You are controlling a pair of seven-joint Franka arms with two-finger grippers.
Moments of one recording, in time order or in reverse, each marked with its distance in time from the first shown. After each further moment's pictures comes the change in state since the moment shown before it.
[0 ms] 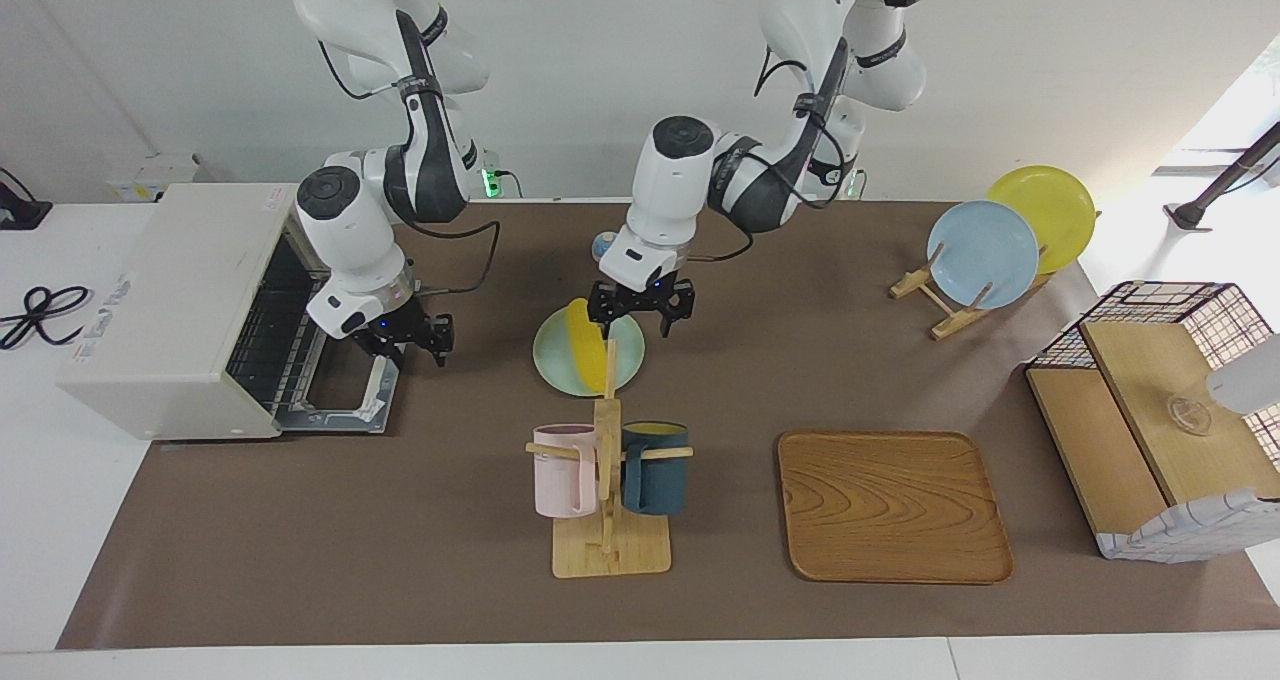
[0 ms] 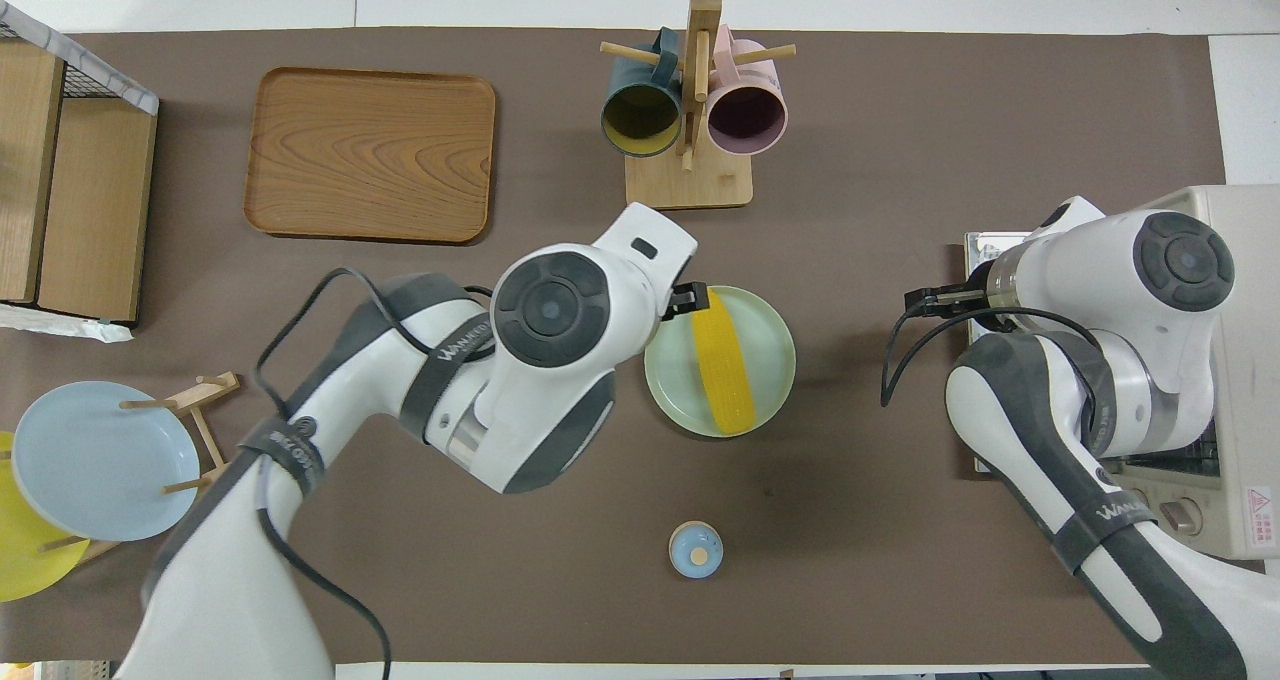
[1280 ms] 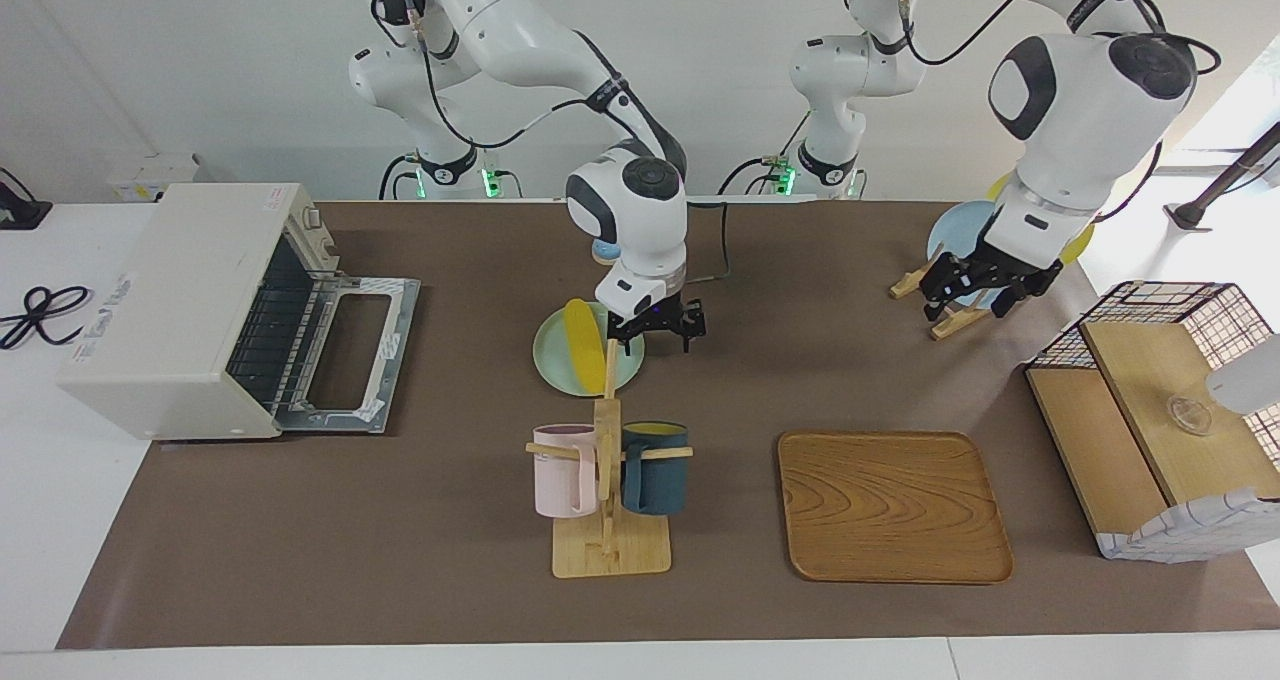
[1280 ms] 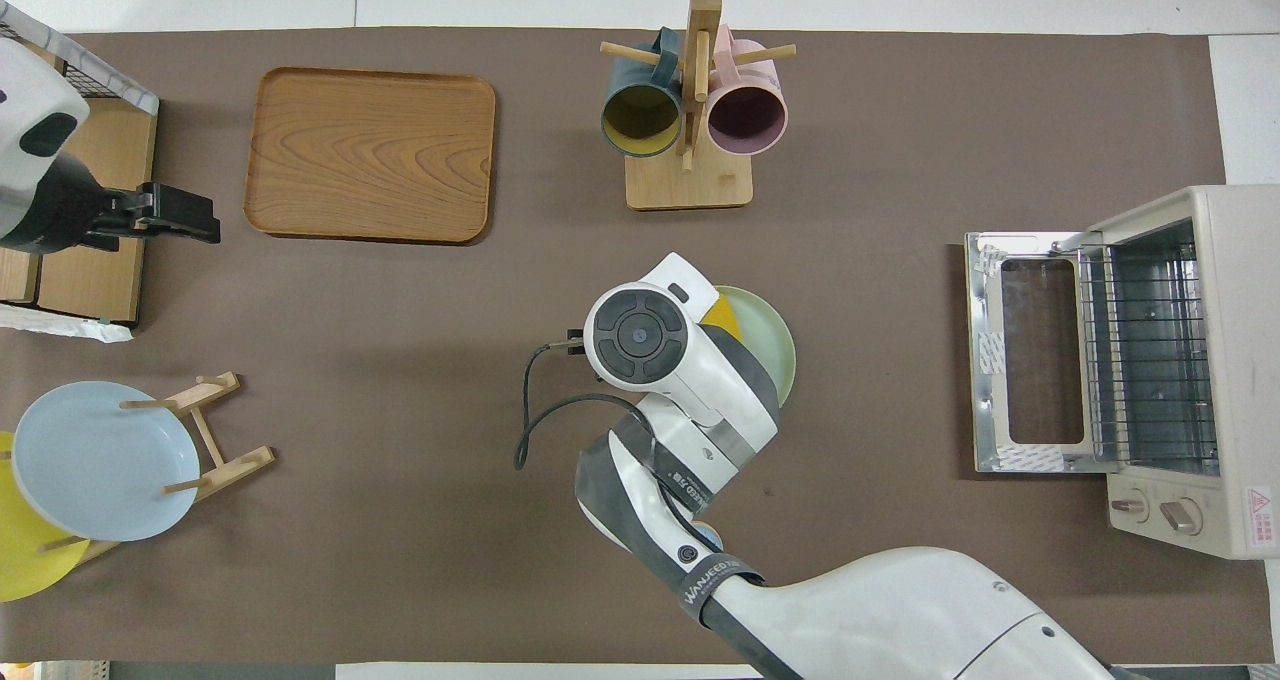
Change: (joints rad) left arm 0.620 -0.228 0.008 0.105 0.000 -0.497 0.724; right arm 0.588 0.361 0.005 0.380 -0.133 -0.003 0.697
